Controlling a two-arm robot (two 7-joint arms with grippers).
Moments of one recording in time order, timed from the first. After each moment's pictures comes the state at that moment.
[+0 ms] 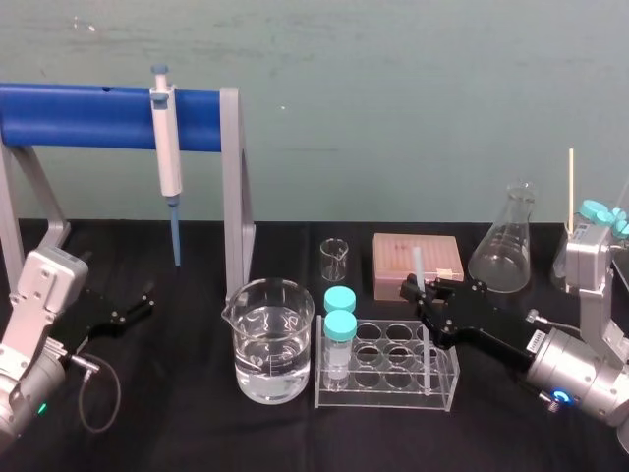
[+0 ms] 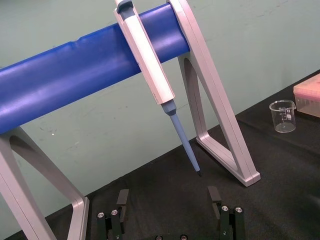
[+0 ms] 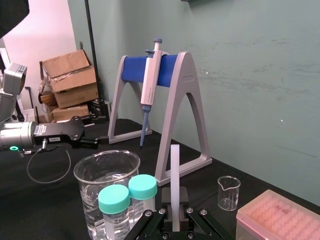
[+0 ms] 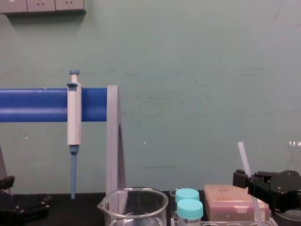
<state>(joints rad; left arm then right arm) -0.20 0.60 0.45 -1.41 -0.25 -0.12 0.03 0.32 0.49 -0.41 -1.26 0.59 -0.19 0.73</state>
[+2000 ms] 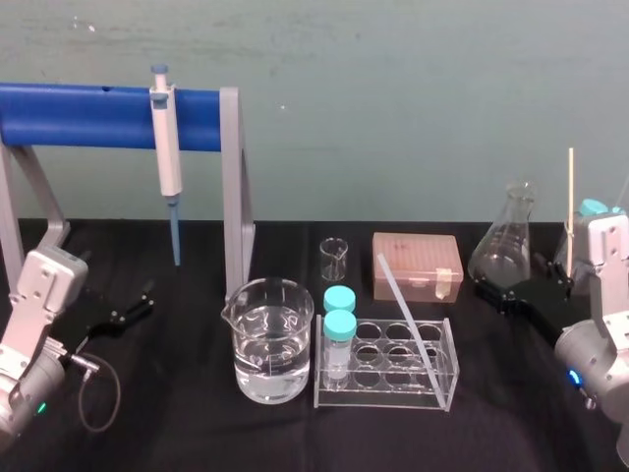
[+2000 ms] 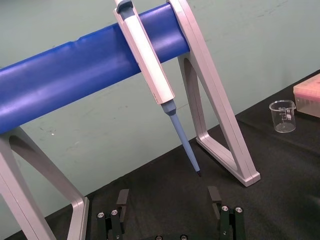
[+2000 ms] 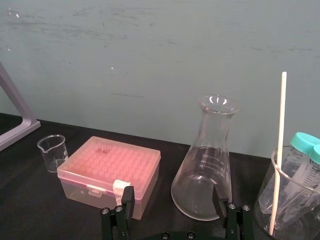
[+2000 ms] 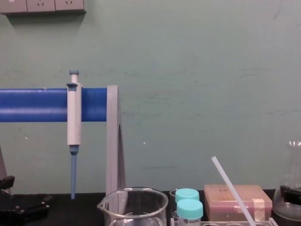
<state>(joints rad) -0.20 0.60 0.45 -1.41 -0.25 -0.12 0.03 0.25 0.40 -0.27 -1.32 0.34 0.05 0.06</state>
